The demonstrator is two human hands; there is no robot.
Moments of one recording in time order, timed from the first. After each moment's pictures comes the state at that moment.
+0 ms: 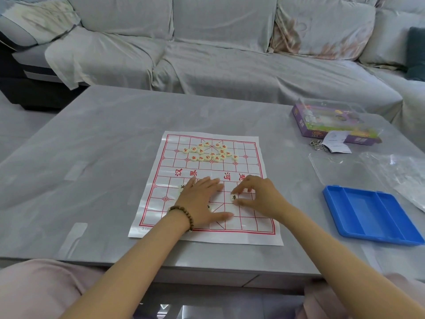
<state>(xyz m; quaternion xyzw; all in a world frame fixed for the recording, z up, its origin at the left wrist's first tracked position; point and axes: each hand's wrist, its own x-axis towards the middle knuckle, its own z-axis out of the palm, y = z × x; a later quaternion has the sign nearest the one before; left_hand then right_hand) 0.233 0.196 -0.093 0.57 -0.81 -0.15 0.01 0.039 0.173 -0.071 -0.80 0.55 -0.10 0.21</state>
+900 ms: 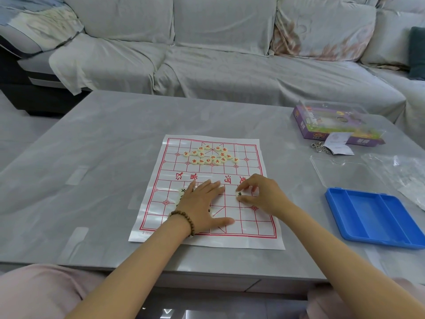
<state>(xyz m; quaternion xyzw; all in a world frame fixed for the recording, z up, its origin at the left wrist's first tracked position) 0.232 0.195 -0.097 0.57 -0.81 -0.14 -0.01 0.039 0.166 -0.066 -0.77 0.59 -0.11 0.23</state>
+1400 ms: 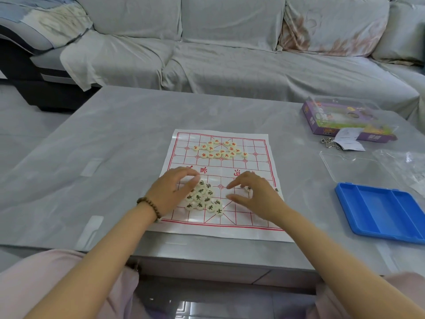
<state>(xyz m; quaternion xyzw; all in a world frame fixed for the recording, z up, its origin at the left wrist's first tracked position) 0.310 0.215 -0.069 0.59 -0.72 -0.26 0.25 0.073 0.196 -0.065 -0.80 0.52 -0.17 0.25</state>
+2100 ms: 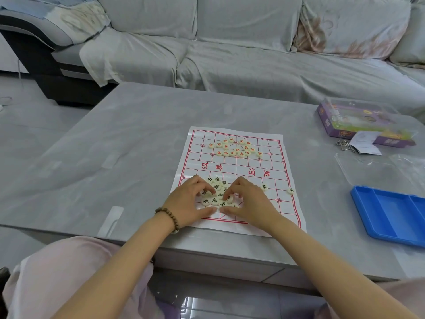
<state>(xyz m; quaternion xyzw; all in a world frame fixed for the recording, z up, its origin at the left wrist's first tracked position) 0.309 0.241 -0.088 0.59 -0.74 -0.24 0.20 0.115 0.212 -0.085 -0.83 0.49 -0.15 0.23</state>
